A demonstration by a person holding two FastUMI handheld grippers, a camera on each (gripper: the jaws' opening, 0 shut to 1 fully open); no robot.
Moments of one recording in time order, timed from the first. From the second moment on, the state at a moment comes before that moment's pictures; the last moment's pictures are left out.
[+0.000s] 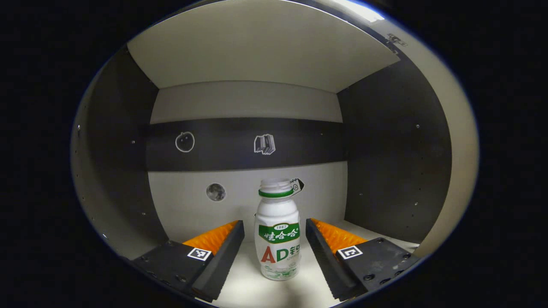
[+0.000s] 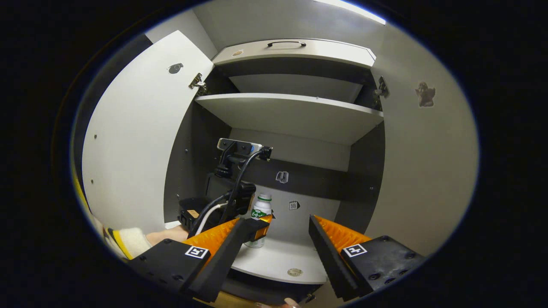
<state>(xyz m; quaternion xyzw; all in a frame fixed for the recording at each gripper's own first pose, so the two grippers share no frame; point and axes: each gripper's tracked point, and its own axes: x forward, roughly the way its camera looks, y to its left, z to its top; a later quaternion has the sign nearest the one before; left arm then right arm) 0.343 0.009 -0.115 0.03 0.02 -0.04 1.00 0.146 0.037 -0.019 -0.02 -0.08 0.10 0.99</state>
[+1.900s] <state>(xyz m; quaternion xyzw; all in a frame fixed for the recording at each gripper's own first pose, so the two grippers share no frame) 0.057 -0.008 -0.073 0.03 0.00 -0.08 1.00 0.014 0.020 -0.026 -0.03 -0.08 0.06 0.99</state>
